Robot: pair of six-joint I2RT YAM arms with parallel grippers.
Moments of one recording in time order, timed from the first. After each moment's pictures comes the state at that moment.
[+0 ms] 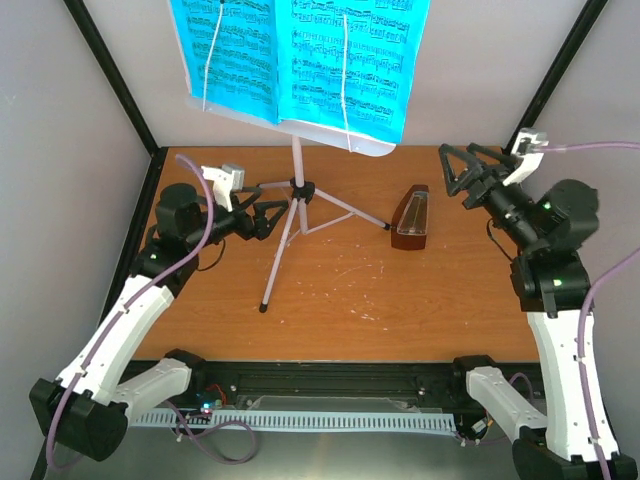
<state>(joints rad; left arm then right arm) -0.33 0.99 0.94 -0.14 0.50 -0.27 0.08 0.87 1.22 -0.29 -0.41 0.48</state>
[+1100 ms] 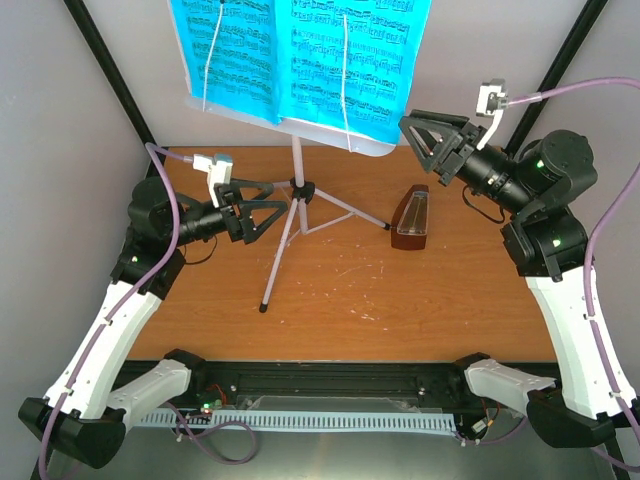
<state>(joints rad) -0.33 0.94 1.08 -0.13 0.84 -0.51 0.36 1.10 1.61 -0.26 -0.61 0.56</state>
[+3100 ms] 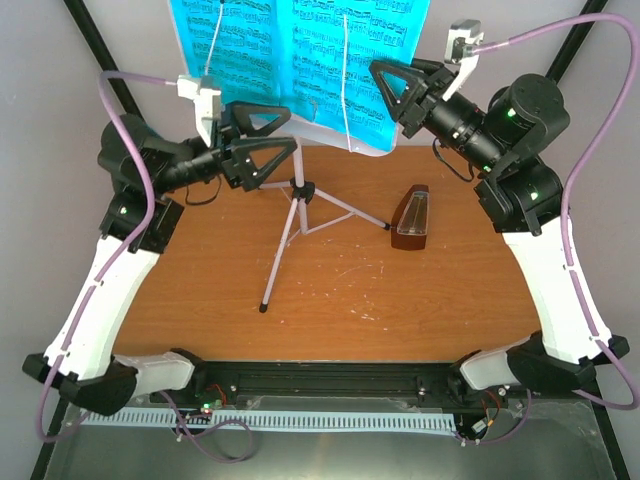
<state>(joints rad) -0.43 1.21 1.63 -0.06 0.86 -0.52 0.52 1.39 2.02 -0.33 -0.39 0.35</state>
